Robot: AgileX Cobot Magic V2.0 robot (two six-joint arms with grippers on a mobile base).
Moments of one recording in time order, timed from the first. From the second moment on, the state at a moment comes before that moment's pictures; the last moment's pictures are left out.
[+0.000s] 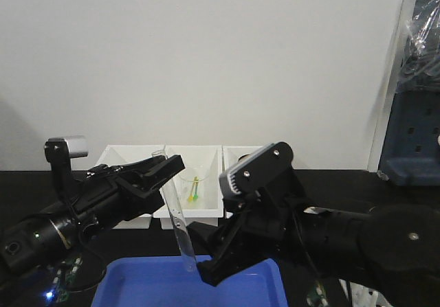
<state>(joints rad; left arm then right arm) -0.36 1.58 -0.92 0.64 -0.82 -0.93 0.57 1.48 -1.08 1.06 0.17 -1.24</state>
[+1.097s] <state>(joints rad) -0.36 1.58 -0.92 0.77 -0.81 -0.95 0.61 1.69 -1.32 1.06 0.23 -1.13</state>
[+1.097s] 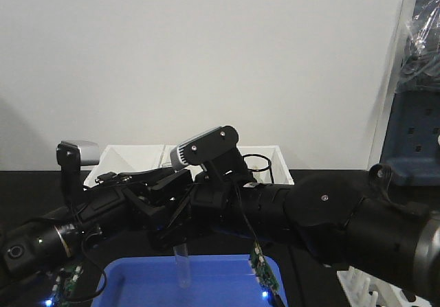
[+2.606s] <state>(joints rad) -0.36 1.57 -0.92 0.75 -0.81 -0.94 0.59 1.69 -1.32 1.05 0.10 -1.11</state>
